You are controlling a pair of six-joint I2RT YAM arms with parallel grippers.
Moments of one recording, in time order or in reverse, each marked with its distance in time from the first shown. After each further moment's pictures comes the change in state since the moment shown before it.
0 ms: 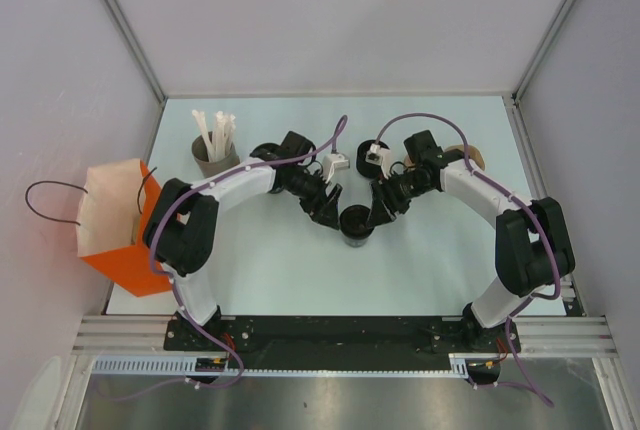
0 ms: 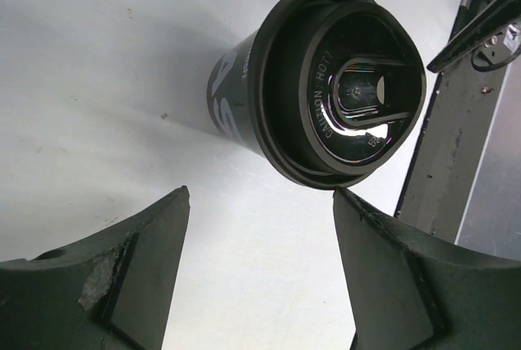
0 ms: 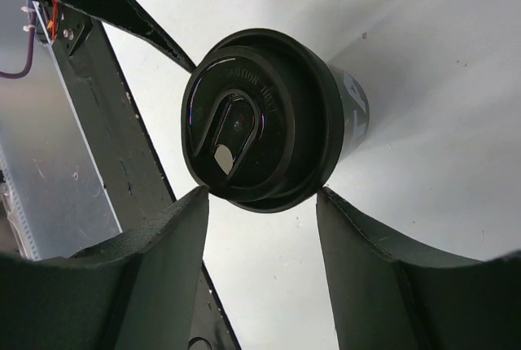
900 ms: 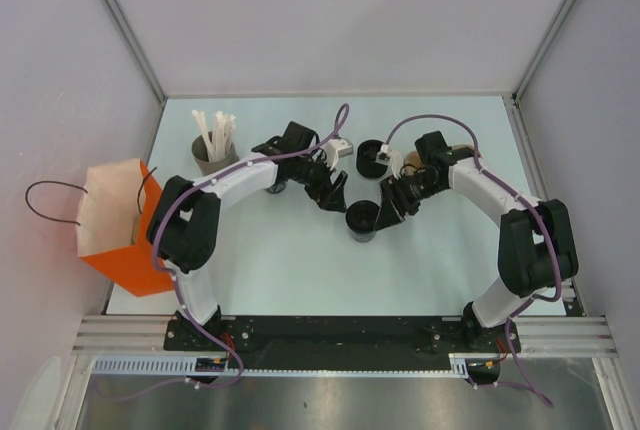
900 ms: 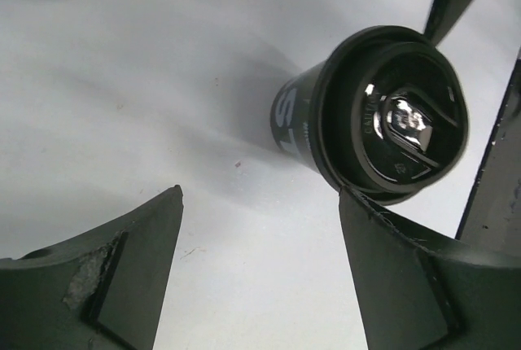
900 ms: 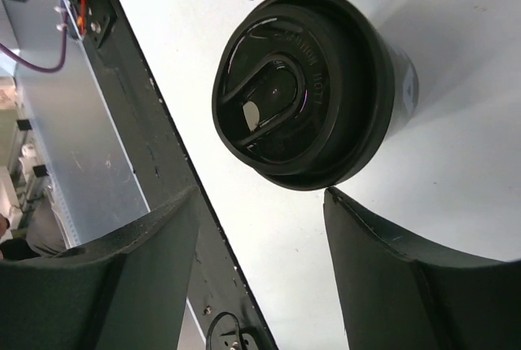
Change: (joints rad) left arm 0.002 0.029 0.066 0.122 -0.105 -0.026; right arm -0.061 -0.013 0.000 -0.121 -0.039 -0.029
